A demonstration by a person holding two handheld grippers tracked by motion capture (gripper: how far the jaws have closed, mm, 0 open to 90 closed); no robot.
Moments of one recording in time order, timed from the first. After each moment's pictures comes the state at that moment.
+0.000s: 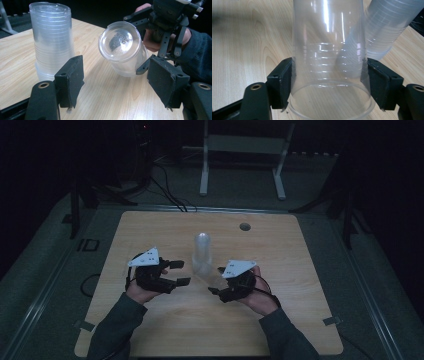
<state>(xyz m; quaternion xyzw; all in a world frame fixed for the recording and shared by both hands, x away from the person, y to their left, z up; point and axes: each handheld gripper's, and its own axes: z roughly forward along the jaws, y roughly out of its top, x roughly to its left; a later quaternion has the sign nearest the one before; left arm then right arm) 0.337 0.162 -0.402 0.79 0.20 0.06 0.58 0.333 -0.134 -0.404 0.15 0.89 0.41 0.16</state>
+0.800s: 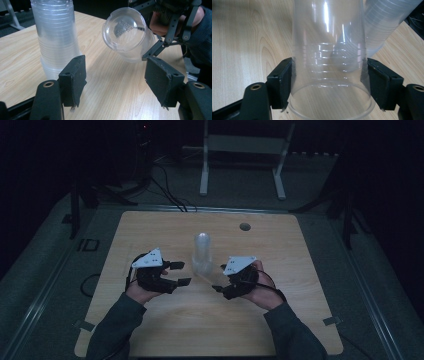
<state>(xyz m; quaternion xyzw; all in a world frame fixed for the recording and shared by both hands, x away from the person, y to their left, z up) 0.336 0.157 -0.402 0.81 0.20 0.08 0.55 0.339 -0.138 -0.391 0.12 0.90 0.37 0.17</state>
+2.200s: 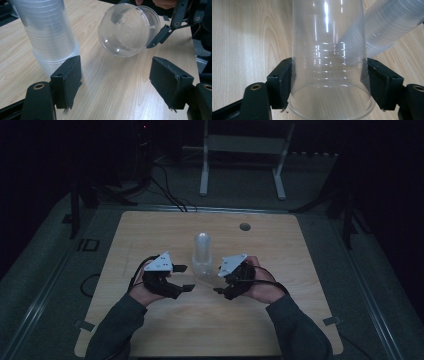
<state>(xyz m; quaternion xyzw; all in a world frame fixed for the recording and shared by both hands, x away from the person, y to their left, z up) 0.332 0.140 -0.404 0.84 0.19 0.09 0.49 0.345 -0.129 -0.385 0.07 0.94 0.30 0.16</state>
